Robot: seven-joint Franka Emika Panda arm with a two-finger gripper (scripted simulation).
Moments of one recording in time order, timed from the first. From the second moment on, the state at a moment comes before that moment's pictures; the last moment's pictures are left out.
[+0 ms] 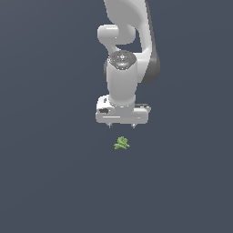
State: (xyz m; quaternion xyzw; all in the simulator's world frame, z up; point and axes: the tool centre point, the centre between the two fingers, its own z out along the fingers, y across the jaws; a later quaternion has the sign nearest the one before) arm 0.016 0.023 0.181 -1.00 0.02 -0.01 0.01
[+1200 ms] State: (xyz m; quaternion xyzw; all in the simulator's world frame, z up) arm 0.023 0.023 0.137 -0.95 0.31 0.00 0.01
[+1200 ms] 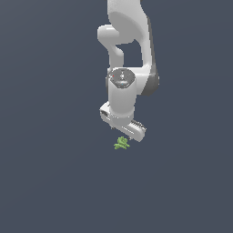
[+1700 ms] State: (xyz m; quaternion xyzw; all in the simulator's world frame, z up) arm 0.026 0.023 0.117 -0.90 0.44 0.00 0.01
